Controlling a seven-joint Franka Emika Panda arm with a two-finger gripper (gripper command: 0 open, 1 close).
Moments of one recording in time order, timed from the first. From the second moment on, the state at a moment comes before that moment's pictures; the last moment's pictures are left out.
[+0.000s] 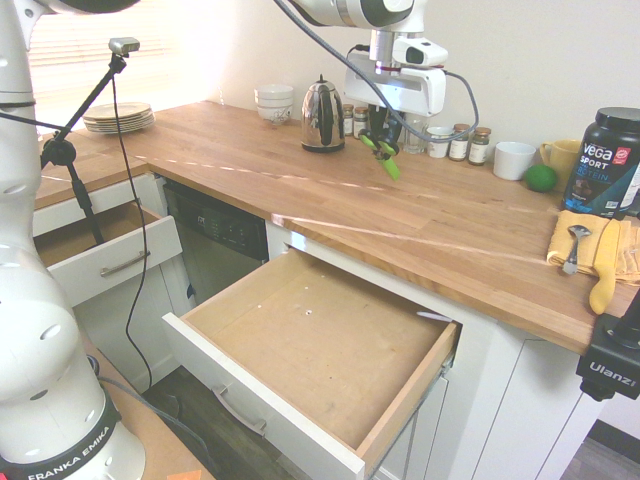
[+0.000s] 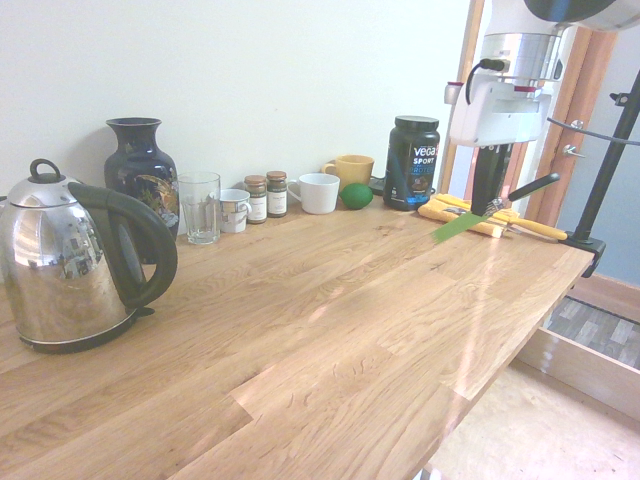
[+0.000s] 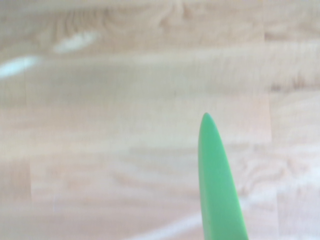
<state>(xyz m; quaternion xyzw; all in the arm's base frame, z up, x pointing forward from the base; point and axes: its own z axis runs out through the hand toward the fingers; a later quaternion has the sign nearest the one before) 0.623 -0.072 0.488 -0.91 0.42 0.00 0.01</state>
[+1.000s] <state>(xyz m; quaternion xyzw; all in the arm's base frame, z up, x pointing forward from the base) 0.492 -0.051 0.447 -0.91 0.42 -0.01 0.01</state>
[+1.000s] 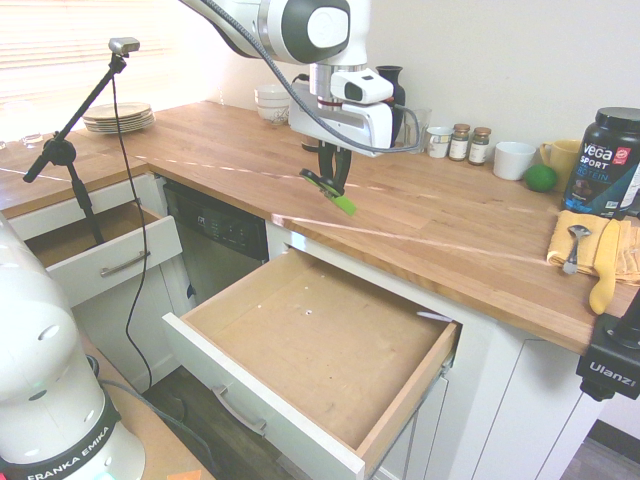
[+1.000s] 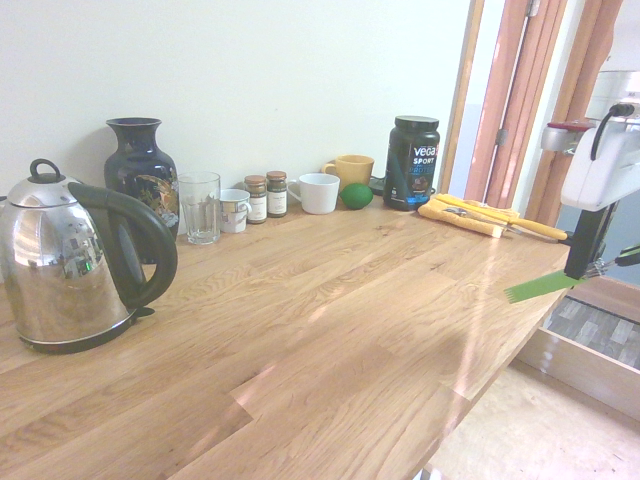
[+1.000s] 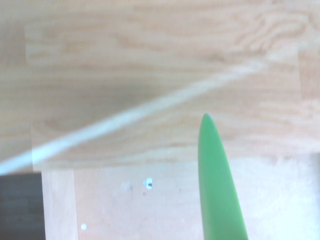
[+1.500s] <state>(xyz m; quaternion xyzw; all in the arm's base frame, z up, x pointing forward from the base) 0.442 -0.042 0.438 -0.90 0.43 -0.01 0.01</state>
